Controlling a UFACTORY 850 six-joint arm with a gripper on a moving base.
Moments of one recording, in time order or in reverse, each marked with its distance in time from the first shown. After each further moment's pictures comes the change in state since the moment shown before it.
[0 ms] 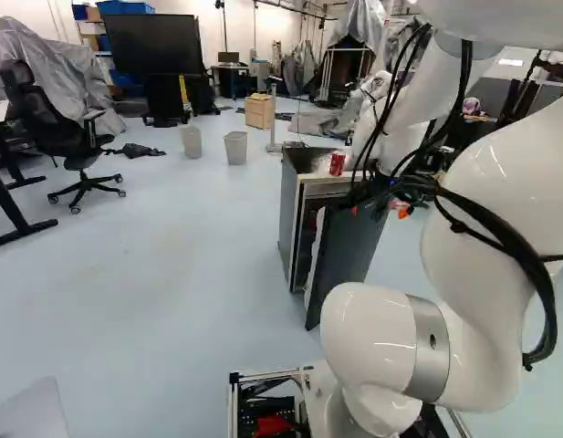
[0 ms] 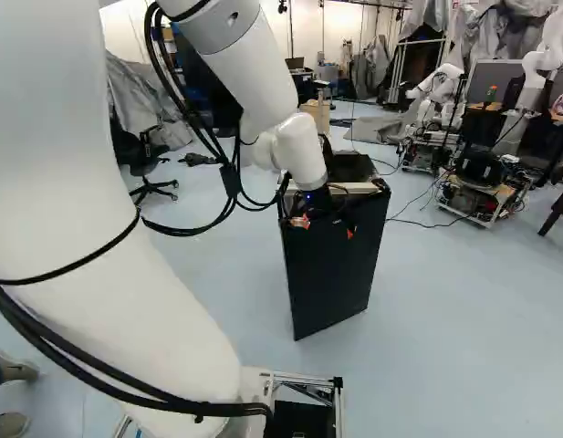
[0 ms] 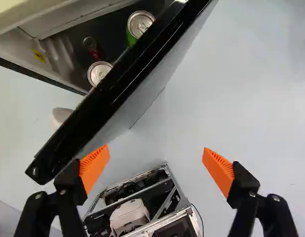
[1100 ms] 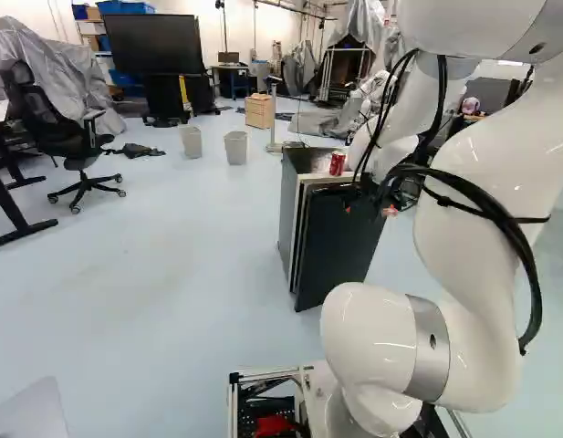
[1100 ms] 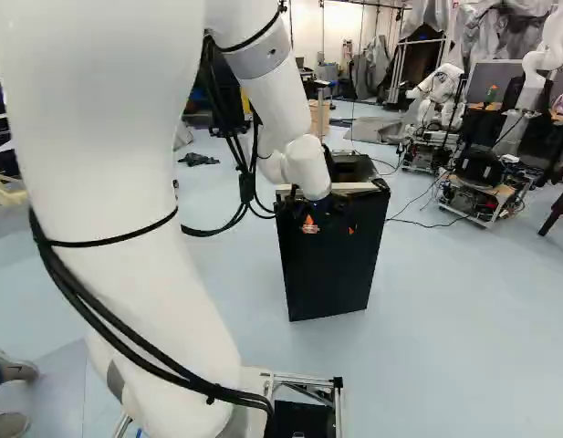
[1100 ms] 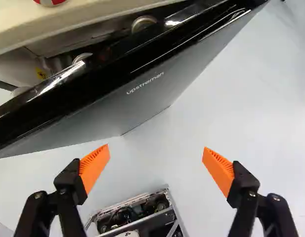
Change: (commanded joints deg) arm 0.0 -10.5 -3.0 -3.3 14.8 0.0
